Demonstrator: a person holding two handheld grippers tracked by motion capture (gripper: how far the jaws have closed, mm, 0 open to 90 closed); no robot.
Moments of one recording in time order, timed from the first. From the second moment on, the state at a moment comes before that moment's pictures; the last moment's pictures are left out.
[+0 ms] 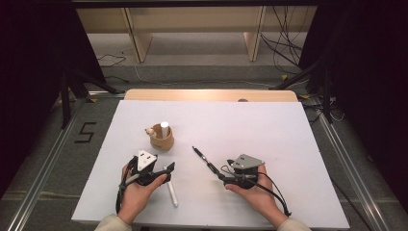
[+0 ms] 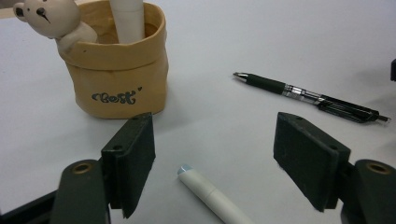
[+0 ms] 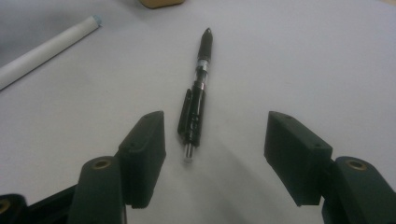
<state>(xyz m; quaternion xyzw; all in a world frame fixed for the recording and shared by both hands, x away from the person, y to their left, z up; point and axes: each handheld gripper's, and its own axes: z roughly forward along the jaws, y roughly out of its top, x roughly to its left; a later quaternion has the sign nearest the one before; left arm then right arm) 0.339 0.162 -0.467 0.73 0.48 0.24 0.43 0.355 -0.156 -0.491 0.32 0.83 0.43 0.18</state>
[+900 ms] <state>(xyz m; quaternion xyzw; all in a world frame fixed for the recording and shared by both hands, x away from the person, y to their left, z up) 0.334 0.160 -0.472 0.73 0.48 0.23 0.42 0.373 -0.116 -0.490 0.32 0.83 0.41 0.18</state>
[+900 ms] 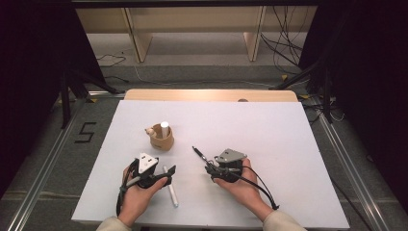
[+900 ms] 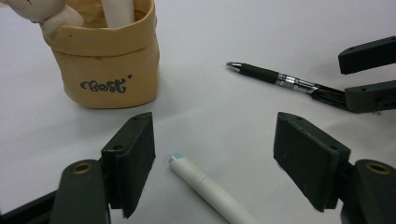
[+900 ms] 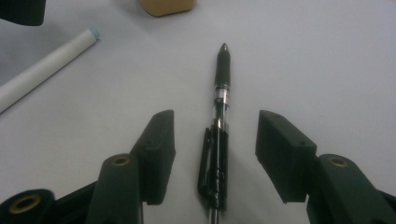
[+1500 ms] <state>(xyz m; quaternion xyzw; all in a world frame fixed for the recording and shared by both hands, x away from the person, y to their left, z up) 0.335 0.160 -0.472 0.73 0.48 0.24 0.42 0.388 -0.096 -0.494 0.35 0.83 0.39 0.18</state>
